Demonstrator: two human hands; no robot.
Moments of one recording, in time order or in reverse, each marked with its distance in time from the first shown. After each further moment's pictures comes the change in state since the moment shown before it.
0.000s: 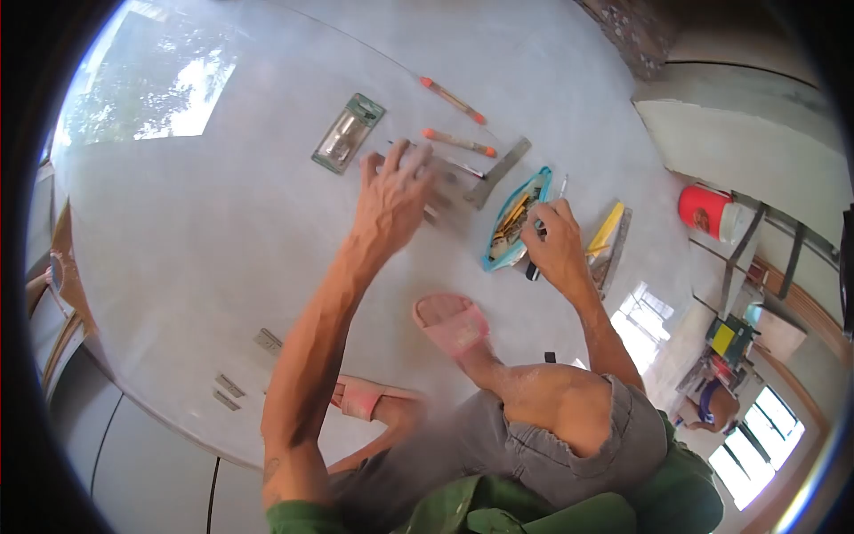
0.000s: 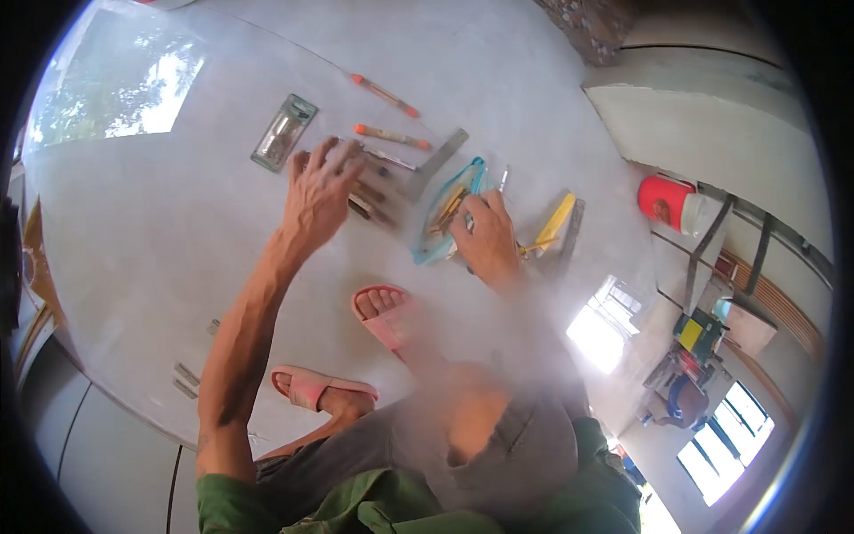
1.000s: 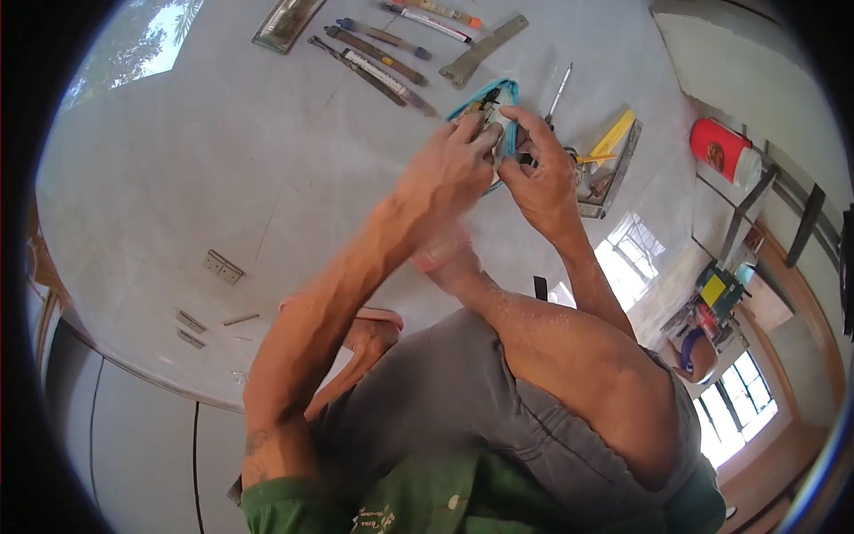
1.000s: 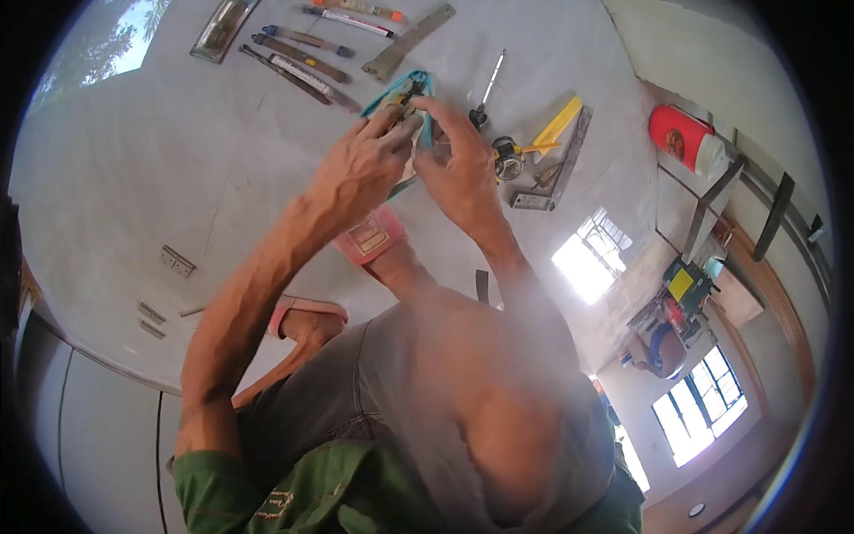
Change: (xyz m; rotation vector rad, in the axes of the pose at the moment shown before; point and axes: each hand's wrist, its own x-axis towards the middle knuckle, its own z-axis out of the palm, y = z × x) left_hand -0.044 0.122 0.037 -0.264 -0.247 0.176; right_hand -0.047 0.018 0.033 0.389 0.085 -0.129
